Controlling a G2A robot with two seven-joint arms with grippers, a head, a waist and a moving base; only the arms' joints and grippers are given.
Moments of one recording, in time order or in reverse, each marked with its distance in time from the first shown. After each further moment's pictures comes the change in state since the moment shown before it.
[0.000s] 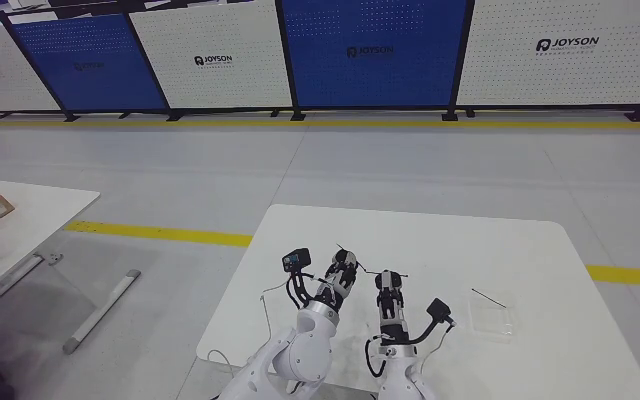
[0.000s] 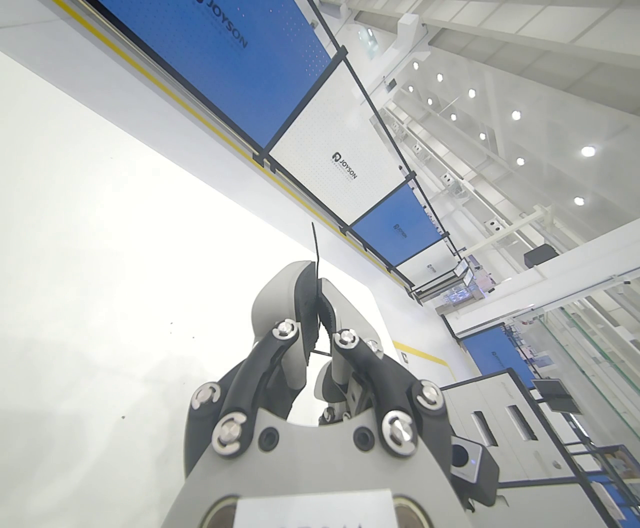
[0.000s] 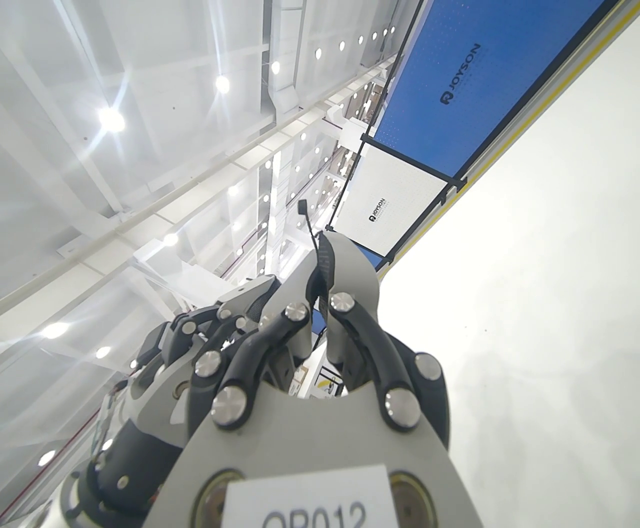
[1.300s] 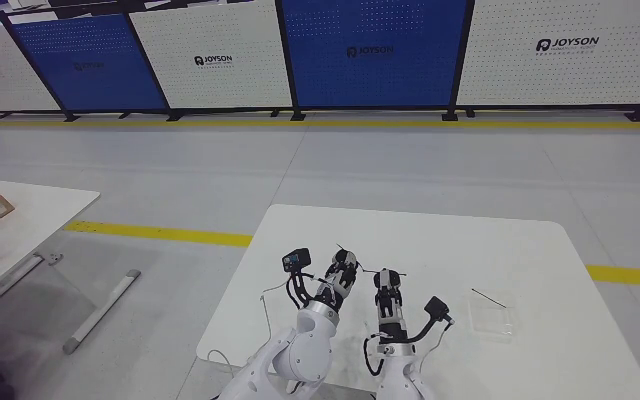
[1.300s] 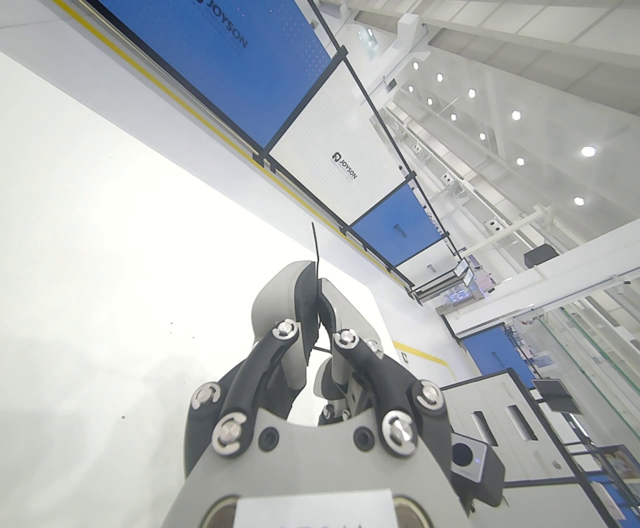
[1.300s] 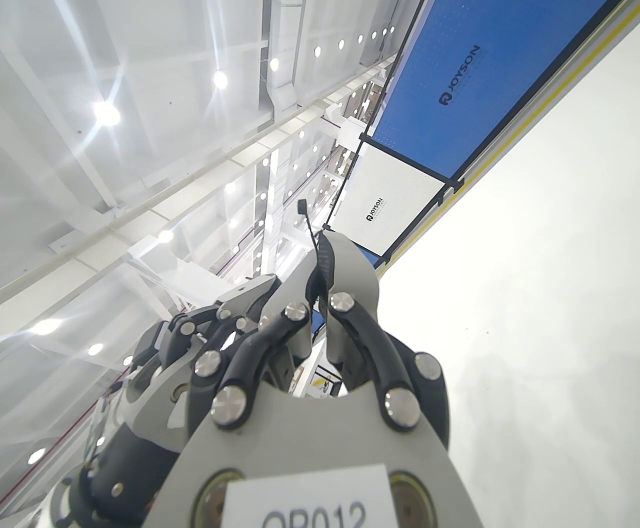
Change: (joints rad) left arm 0.000 0.000 0.000 0.000 0.000 0.000 0.000; right arm -0.003 -0.017 0.013 -0.001 -0.032 0.018 0.010
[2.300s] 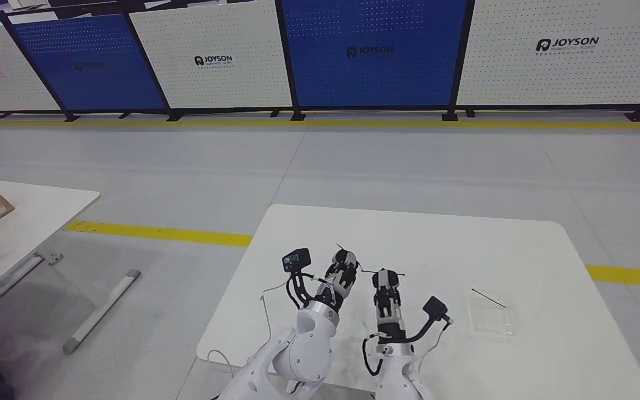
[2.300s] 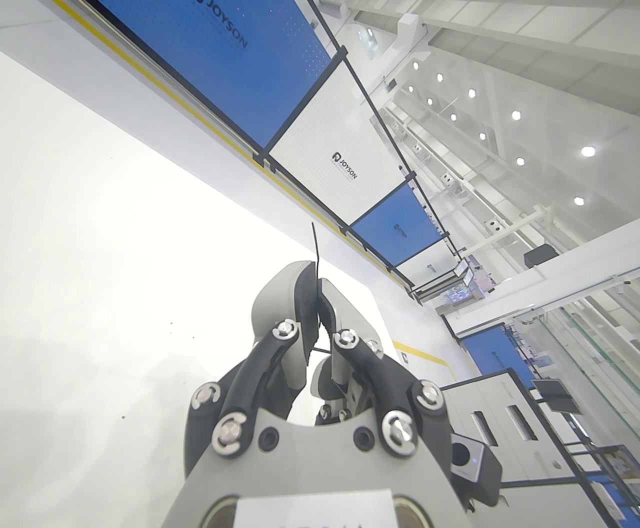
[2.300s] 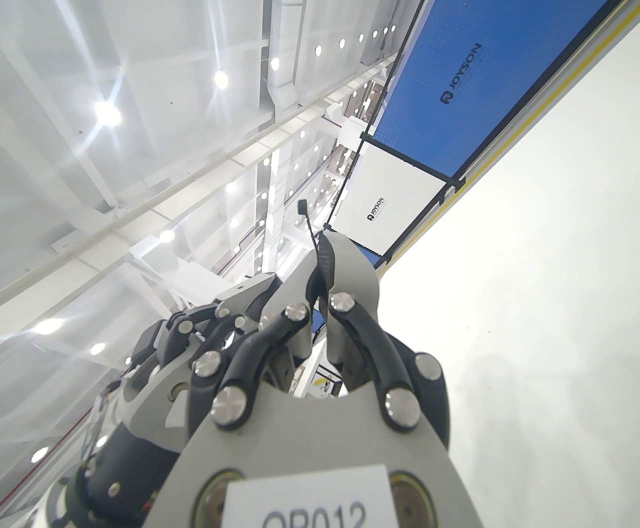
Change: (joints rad) left arm 0.000 0.000 0.000 0.000 0.000 0.000 0.000; right arm 0.000 -0.014 0.007 0.013 -0.002 -0.016 0.010
